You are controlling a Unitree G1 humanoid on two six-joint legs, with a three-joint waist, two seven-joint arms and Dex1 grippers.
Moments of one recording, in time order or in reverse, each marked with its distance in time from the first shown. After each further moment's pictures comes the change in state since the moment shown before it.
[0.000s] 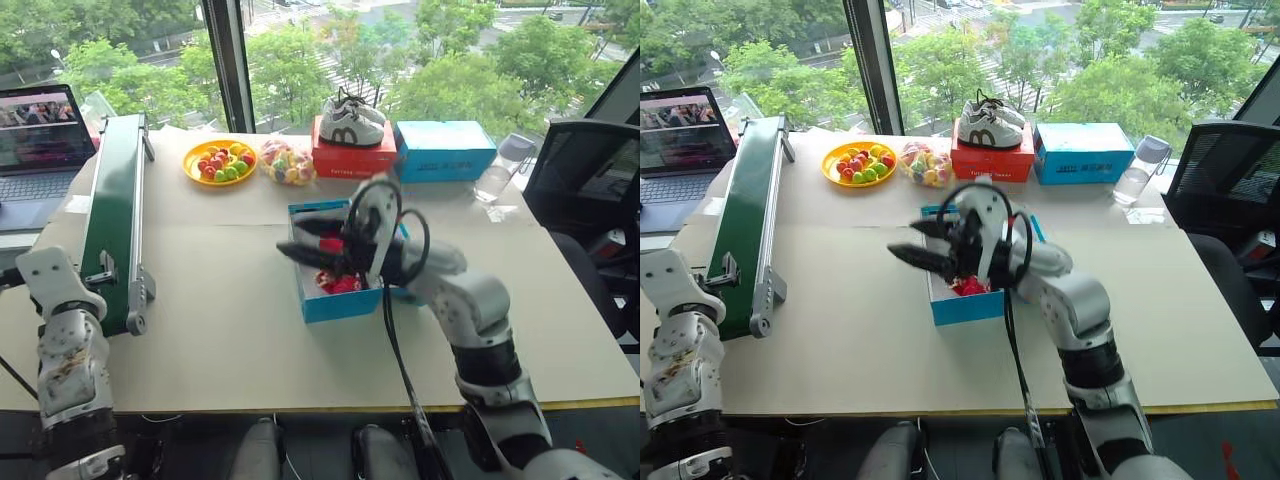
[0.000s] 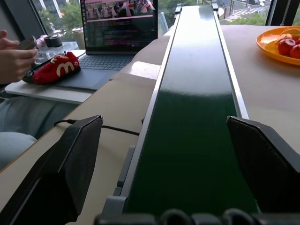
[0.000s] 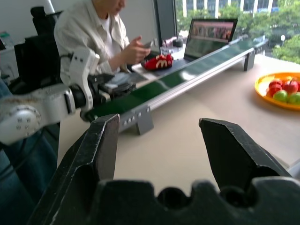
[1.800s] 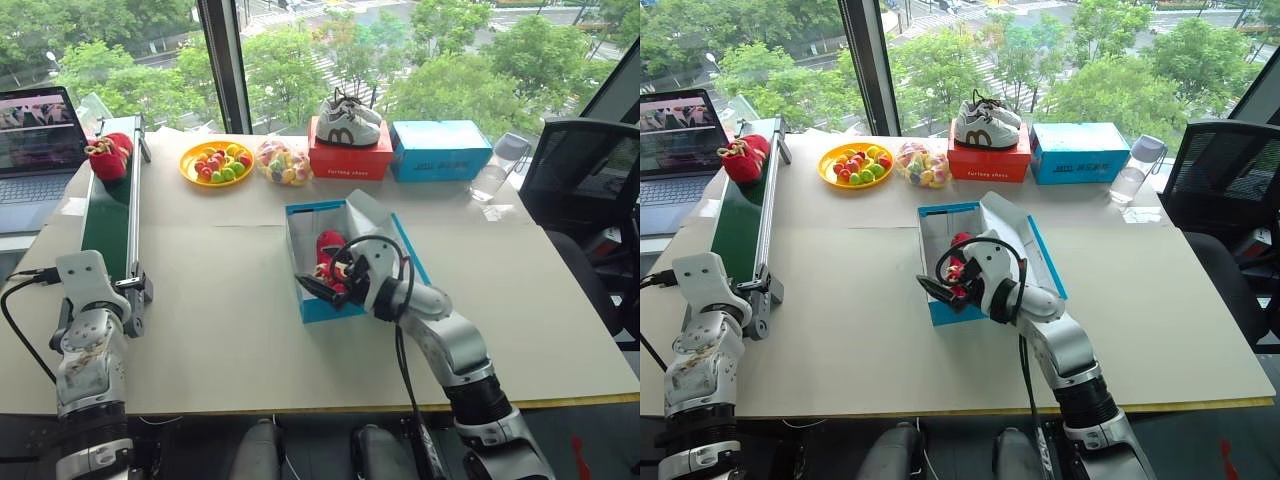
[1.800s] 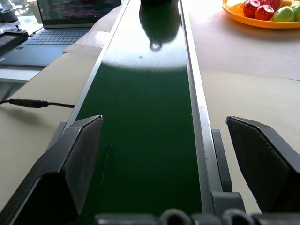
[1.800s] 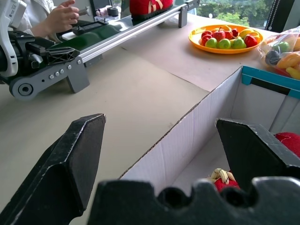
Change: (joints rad) left arm -0.043 -0.008 -0.089 0.070 -0.007 0.010 -0.034; right arm 0.119 0.058 0.030 0.083 -0.175 -0.174 -0.196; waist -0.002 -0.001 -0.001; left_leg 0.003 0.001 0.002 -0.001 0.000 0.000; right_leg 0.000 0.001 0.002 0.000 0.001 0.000
